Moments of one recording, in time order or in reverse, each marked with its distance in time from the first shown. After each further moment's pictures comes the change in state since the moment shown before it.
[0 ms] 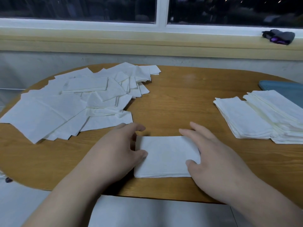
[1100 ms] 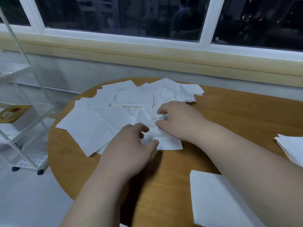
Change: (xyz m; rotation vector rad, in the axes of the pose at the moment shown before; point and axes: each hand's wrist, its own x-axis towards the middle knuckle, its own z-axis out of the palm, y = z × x) left_hand 0.035 -0.076 -0.052 -0.138 0.242 -0.274; right_hand 0.194 -0.152 0.025 -0.180 0.031 -0.381
